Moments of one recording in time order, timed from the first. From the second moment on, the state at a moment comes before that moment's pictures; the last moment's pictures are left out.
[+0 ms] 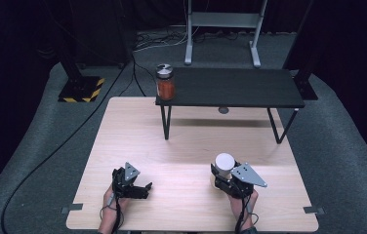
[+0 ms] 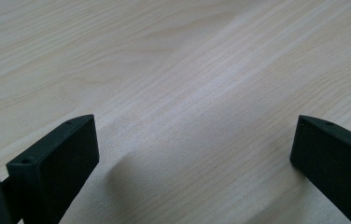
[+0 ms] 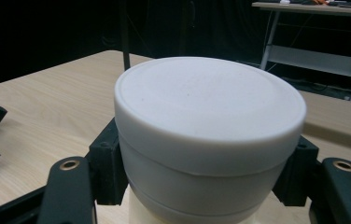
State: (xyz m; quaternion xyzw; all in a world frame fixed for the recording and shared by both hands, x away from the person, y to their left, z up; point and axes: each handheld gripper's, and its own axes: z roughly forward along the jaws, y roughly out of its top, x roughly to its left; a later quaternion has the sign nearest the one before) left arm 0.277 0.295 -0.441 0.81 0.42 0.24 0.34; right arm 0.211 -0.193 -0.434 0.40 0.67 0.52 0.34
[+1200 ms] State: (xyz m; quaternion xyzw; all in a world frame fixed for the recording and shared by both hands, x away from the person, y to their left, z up) left arm 0.274 0.292 -0.442 0.81 0.42 0.25 0.34; right arm 0.195 -0.246 -0.411 0.45 0.63 0.49 0.40
